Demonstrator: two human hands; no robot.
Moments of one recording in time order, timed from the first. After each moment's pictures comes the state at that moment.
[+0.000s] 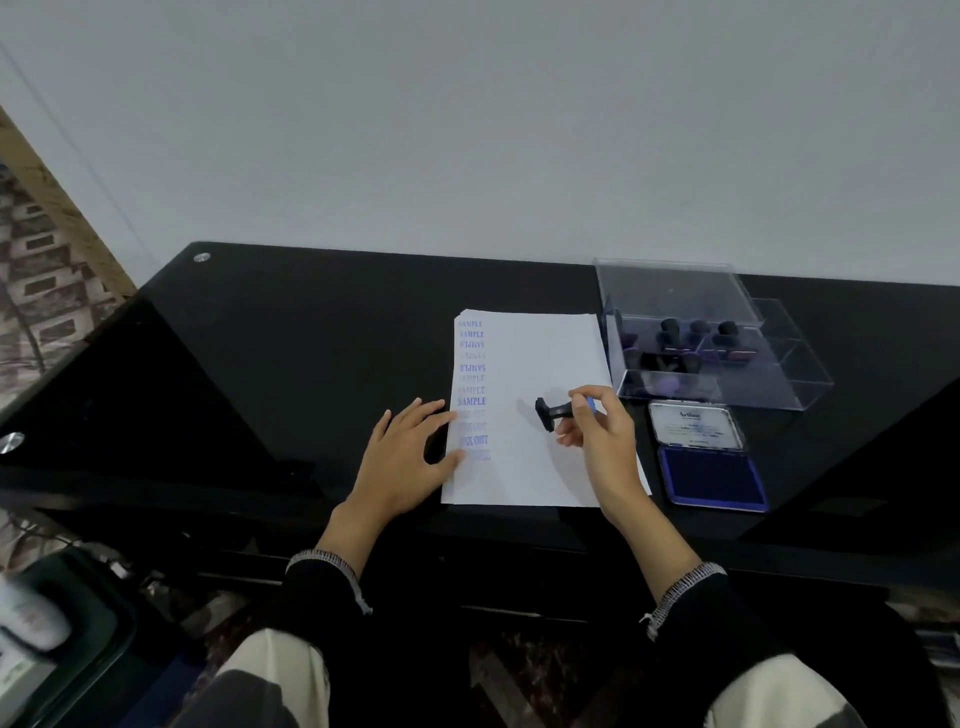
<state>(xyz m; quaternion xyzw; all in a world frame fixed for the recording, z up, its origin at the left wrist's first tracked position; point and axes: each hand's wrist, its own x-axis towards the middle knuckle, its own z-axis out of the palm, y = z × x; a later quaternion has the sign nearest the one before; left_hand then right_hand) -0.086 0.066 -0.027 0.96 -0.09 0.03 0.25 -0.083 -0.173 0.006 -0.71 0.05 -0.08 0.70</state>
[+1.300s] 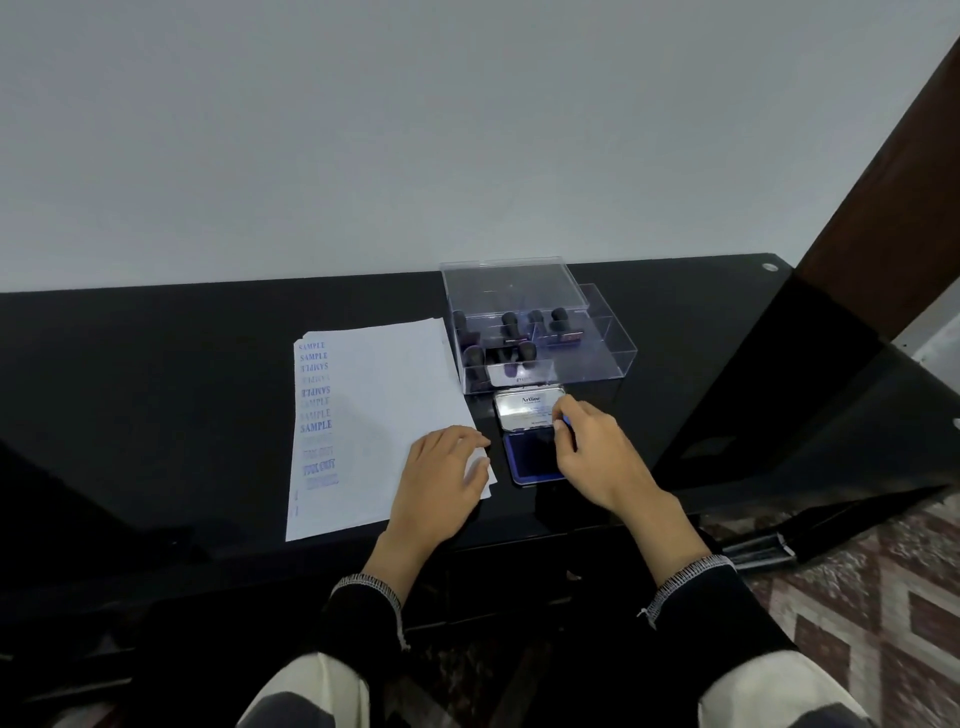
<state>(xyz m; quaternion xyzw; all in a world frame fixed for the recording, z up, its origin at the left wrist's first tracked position) -0.092 -0.125 -0.036 0.93 -0.24 0.08 0.28 -0.128 -0.330 0.030 -0.96 -0.02 -0.09 0.27</state>
